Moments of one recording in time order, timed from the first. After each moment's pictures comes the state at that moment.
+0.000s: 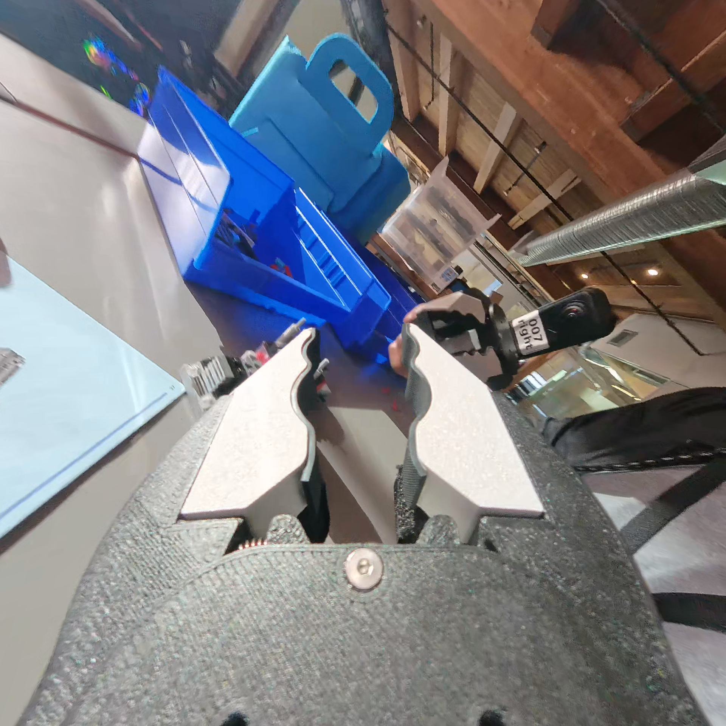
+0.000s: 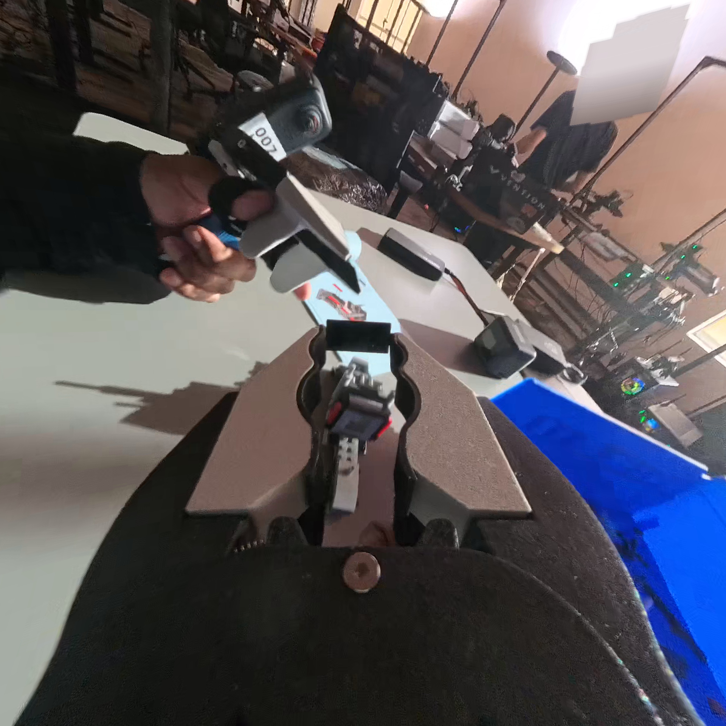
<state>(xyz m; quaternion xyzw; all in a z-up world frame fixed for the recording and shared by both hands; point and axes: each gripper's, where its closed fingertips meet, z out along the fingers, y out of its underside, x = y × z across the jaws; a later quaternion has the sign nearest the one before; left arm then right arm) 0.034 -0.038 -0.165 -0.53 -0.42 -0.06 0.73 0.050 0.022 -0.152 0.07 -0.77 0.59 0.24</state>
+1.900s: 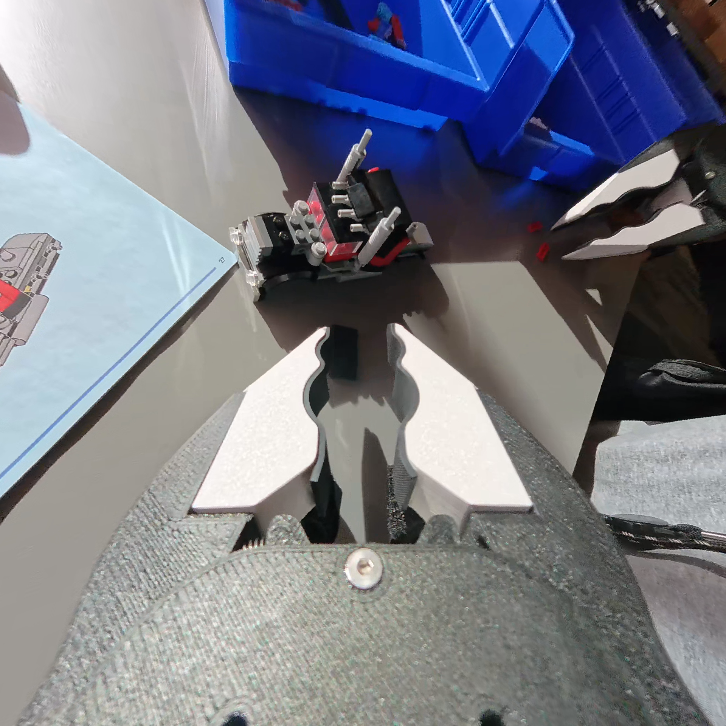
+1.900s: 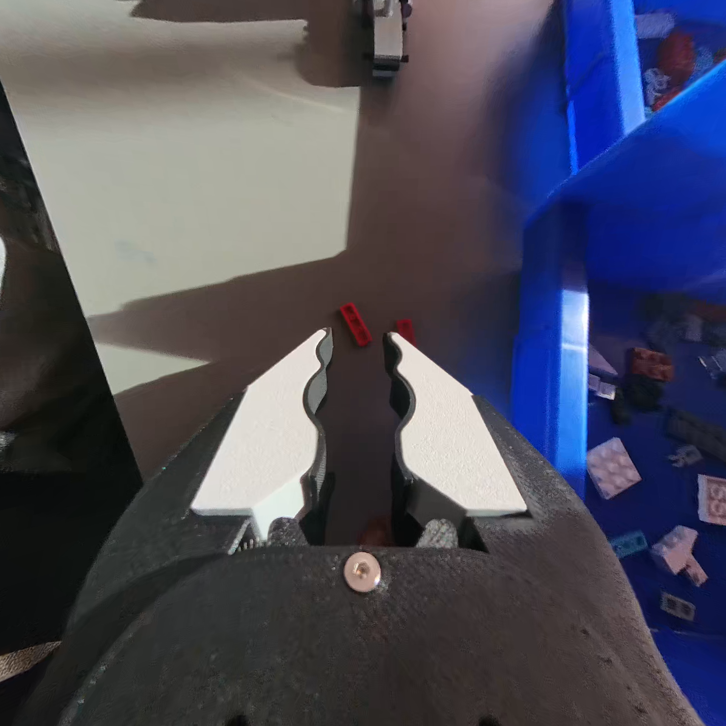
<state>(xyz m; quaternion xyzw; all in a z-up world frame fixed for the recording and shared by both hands) 0.053 -0.022 -0.252 -0.75 -0.46 0.02 0.47 0.077 0.234 -0.273 -0.10 -0.92 0.36 0.10</state>
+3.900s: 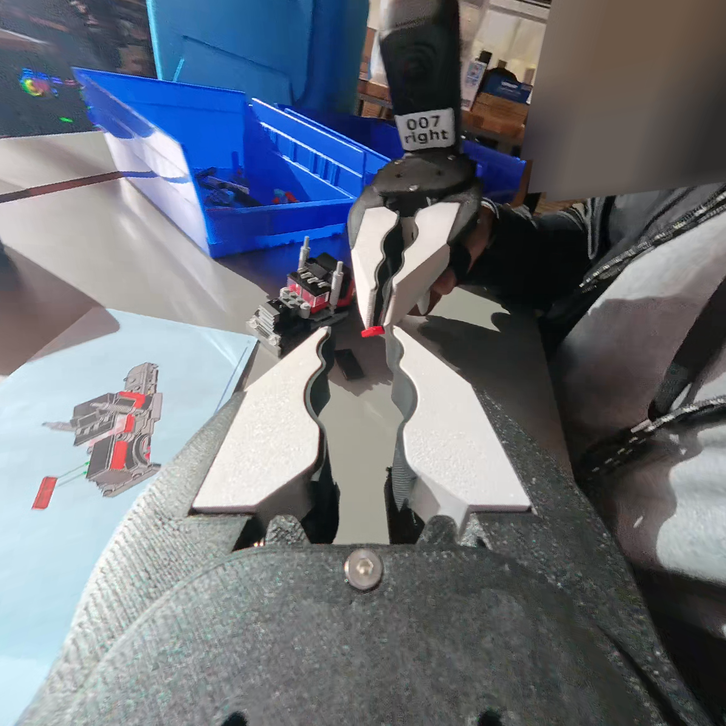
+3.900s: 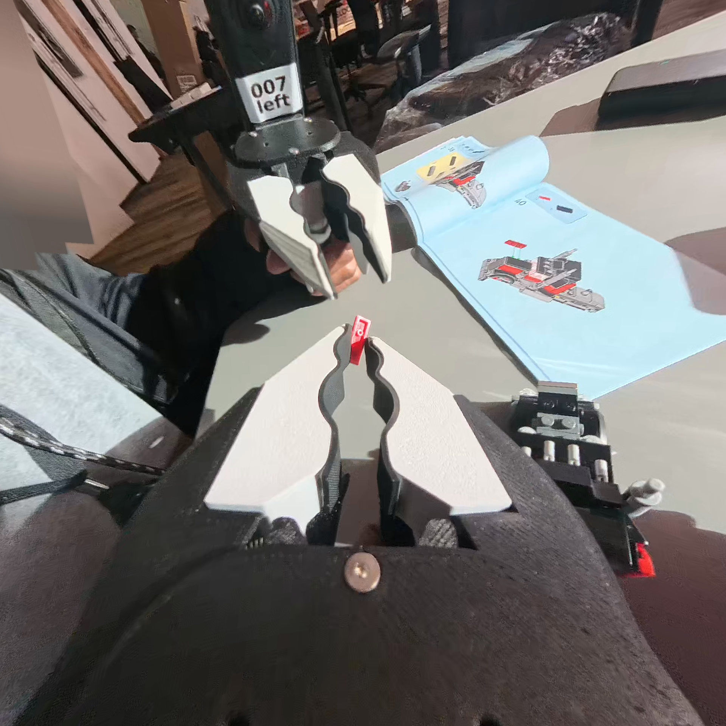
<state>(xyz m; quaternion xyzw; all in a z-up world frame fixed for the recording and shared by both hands) 0.076 -0.075 -0.197 -0.73 -0.23 0.07 0.63 0.078 -0.064 -0.209 -0.05 -0.81 0.56 -0.16</state>
